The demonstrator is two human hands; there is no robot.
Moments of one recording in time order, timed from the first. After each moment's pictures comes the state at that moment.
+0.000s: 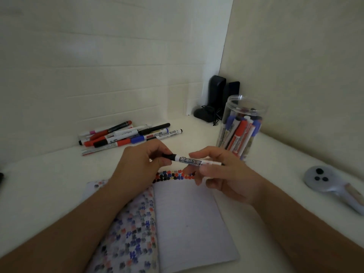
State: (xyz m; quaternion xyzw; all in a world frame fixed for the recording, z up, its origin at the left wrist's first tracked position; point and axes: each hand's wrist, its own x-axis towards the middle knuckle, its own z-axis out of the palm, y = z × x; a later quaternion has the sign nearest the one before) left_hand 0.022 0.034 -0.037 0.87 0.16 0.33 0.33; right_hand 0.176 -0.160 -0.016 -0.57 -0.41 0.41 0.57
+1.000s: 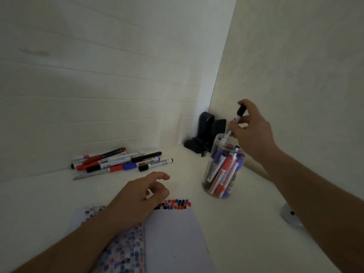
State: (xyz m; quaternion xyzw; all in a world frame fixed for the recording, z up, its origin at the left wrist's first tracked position) left_hand 0.016 0.030 -0.037 0.89 0.12 0.23 0.37; right_hand 0.265 -0.151 0.114 -0.80 -0.36 -0.16 0.45
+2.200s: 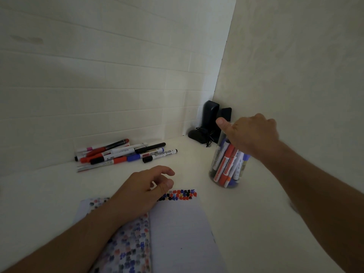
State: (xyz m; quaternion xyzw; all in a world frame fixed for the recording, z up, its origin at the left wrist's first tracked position) left_hand 0.017 0.030 -0.037 0.89 0.13 0.21 0.37; right_hand 0.266 -0.134 0.097 -0.93 -0.32 -0.20 -0.05
